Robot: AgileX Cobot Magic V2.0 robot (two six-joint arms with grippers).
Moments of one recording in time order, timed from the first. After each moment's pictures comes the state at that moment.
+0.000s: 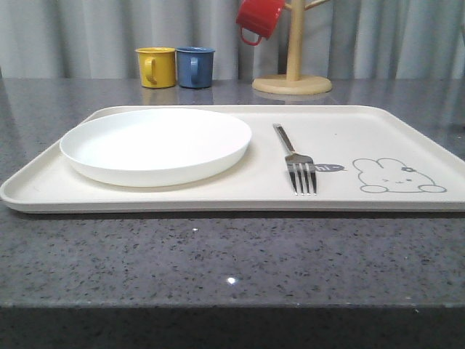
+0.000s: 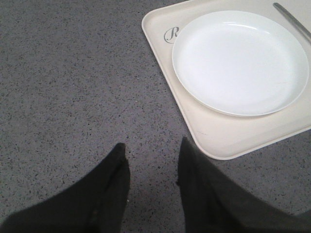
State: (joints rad) left arm -0.17 0.71 -0.89 -0.14 0.95 0.23; right arm -0.06 1.68 -1.30 -0.01 1.14 -0.05
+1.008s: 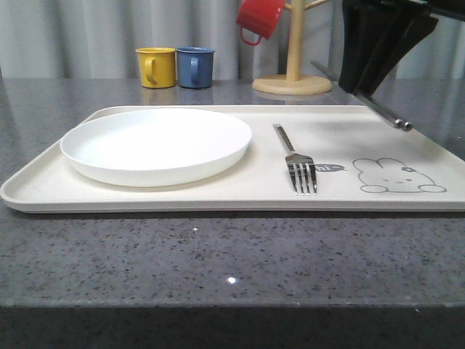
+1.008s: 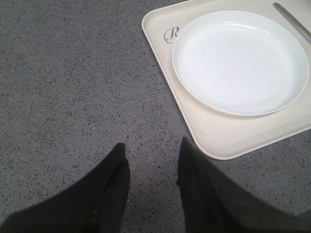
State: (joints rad) left arm -0.17 0.71 -0.89 -0.14 0.95 0.23; right arm 0.34 1.67 -1.52 0.20 1.23 0.27
